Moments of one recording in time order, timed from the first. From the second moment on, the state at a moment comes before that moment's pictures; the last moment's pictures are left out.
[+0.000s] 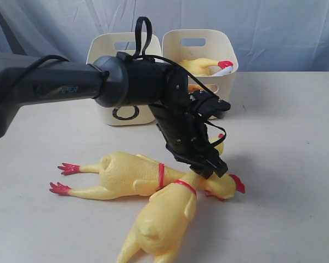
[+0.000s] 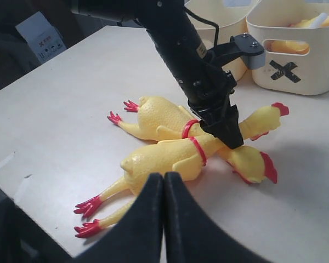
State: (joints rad) left arm -0.80 2.15 -1.58 -0.29 0.79 0.27; right arm 0.34 0.04 -0.46 0.52 0.94 -0.23
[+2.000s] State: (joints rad) left arm -0.72 1.62 -1.75 -0.29 0.80 0.19; right arm 0.34 0.04 -0.46 0.52 0.94 -0.23
